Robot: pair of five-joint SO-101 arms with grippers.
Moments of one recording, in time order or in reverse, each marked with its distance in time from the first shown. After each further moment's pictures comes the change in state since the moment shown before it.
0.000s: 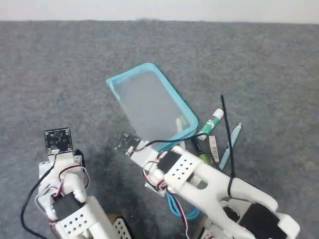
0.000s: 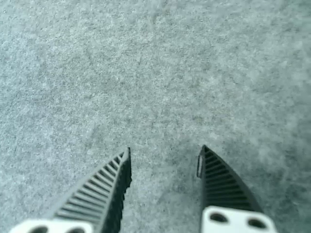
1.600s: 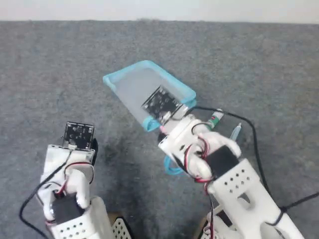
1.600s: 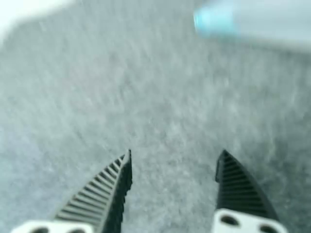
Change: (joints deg) left arm 12.7 3.7 -15.1 3.7 -7.7; right arm 16.3 -29.3 -7.5 3.2 6.0
